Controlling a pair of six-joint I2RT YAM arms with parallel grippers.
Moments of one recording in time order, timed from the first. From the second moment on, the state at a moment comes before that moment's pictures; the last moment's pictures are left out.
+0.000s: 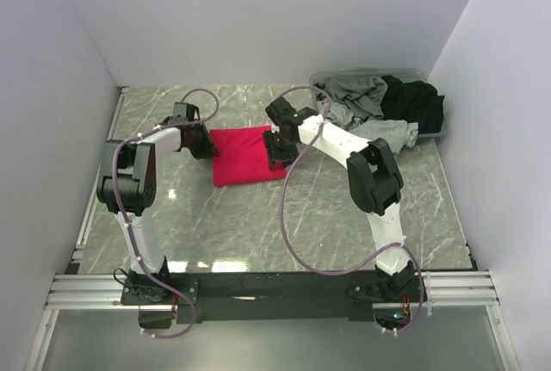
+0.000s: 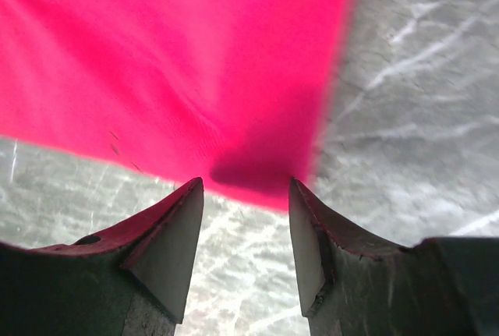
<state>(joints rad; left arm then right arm) -0.11 1.95 1.24 -0.27 0.27 -0.60 0.61 2.15 1.77 -0.80 -0.09 0.39</state>
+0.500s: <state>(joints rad) 0.04 2.01 1.59 -0.57 0.14 -0.41 0.60 2.12 1.82 -0.88 -0.06 0.38</state>
